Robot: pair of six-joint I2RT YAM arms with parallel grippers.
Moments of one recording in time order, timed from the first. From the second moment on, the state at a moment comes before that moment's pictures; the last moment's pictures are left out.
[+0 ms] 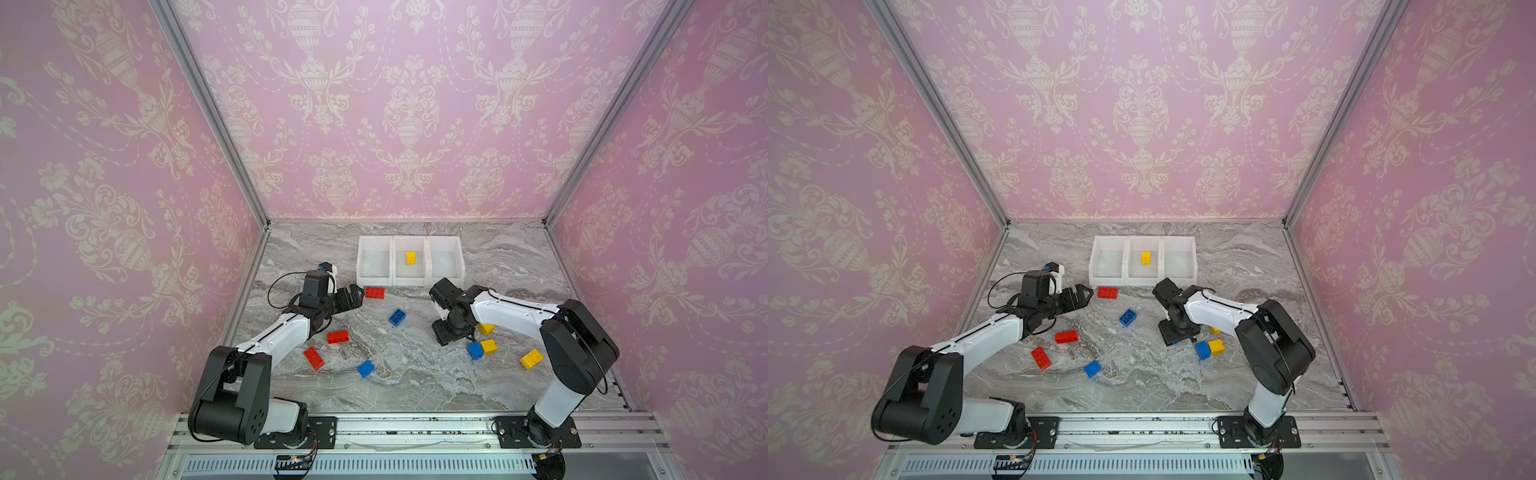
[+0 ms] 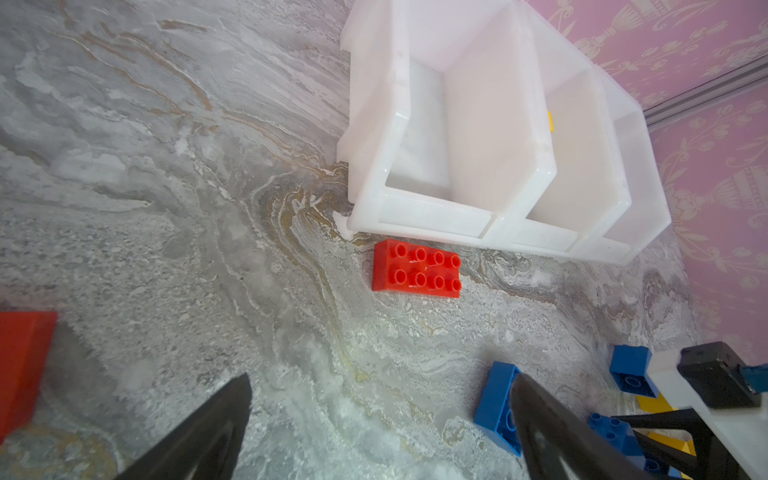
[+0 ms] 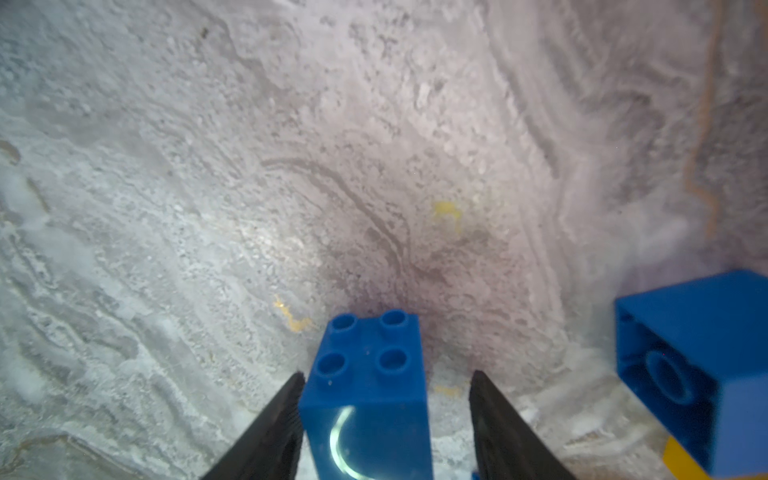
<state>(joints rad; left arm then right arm) -0.18 1.38 0.65 -0.01 0.28 -0.49 0.64 1.72 1.04 -0.73 0.02 0.27</state>
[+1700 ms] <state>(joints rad) -0.18 1.32 0.65 -0.01 0.28 -0.49 0.37 2.08 1.71 -0.65 0.11 0.22</state>
